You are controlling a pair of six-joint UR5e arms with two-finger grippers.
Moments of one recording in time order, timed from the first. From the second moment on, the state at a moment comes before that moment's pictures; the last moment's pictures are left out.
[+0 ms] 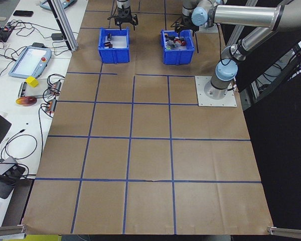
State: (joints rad) left arm -2.04 -1.21 -2.21 -1.33 1.46 -2.08; right arm 1.98 -0.96 1.15 -1.72 -1.61 -1.17
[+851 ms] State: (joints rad) left arm -2.24 -1.39 -2.23 -1.11 1.47 -2.16; right arm 1.98 -0.94 1.30 -1.94 -1.62 -1.12
